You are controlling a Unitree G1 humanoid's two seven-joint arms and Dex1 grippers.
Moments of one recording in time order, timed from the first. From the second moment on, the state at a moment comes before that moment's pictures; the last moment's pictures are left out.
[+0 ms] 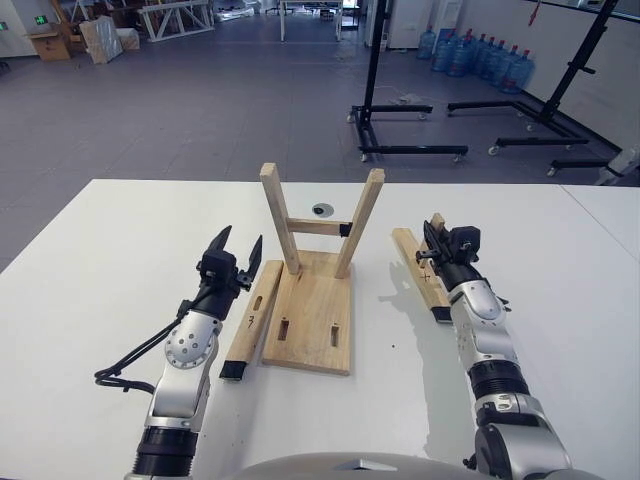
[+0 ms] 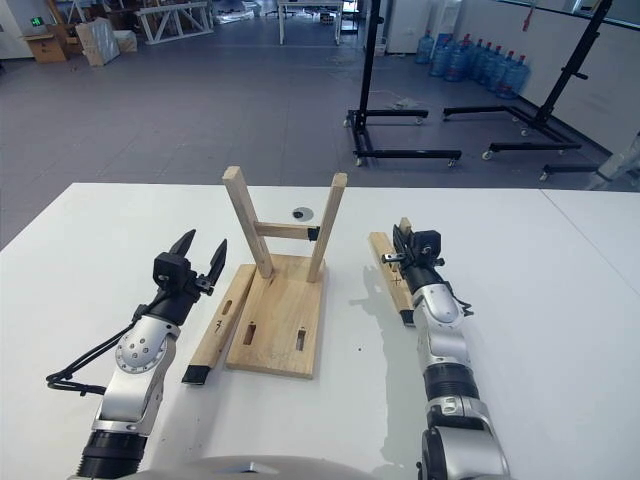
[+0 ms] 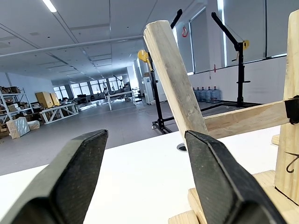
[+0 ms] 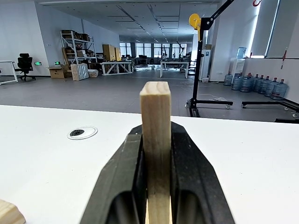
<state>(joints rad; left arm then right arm) 0.03 0.15 -0.03 -0.11 0.01 -0.16 -0.18 -0.31 -0.23 -0.16 0.53 0.21 -0.24 0.29</state>
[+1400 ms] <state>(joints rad) 0.03 0.09 -0.05 -0.06 0.03 -0.22 -0.12 -0.34 -0.28 -0.15 0.55 0.26 -0.18 0.39</state>
